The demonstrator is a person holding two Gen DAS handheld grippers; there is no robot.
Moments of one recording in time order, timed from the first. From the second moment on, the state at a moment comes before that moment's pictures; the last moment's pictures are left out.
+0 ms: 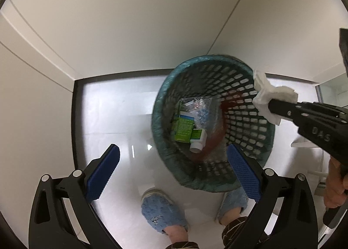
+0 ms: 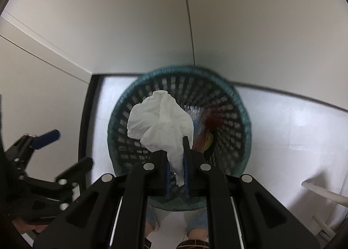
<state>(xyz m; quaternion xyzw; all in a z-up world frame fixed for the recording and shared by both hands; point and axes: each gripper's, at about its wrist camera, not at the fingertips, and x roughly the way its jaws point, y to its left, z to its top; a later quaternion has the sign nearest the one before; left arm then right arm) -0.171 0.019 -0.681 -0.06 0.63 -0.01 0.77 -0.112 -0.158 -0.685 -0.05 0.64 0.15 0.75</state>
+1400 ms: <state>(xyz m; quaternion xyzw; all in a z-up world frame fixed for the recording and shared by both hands) -0.189 0.019 -0.320 -0.08 0.56 0.03 0.82 -0.167 -0.208 -0.311 -0.01 0.53 0.07 0.85</state>
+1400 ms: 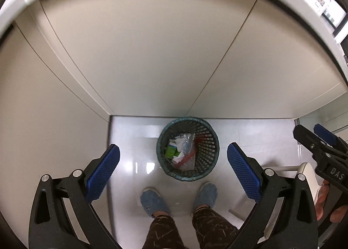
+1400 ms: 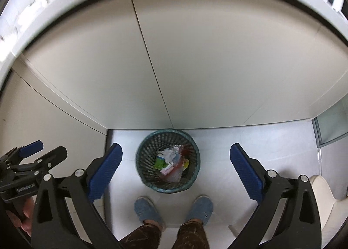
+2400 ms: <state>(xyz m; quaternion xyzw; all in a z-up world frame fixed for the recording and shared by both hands) -0.243 -0.005 0.028 -0.06 0.44 0.04 0.90 -0.230 -0.215 0.028 -0.02 0.44 0.10 0.89</state>
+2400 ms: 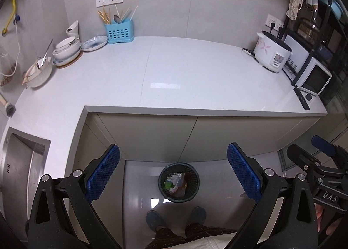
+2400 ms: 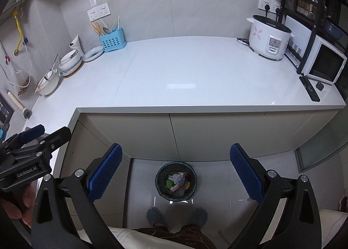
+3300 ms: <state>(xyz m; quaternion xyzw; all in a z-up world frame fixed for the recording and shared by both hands) -0.262 -0.032 0.029 -0.05 0.43 0.05 0.90 -0.244 -0.234 0.034 -0.02 0.42 0.11 0.90</state>
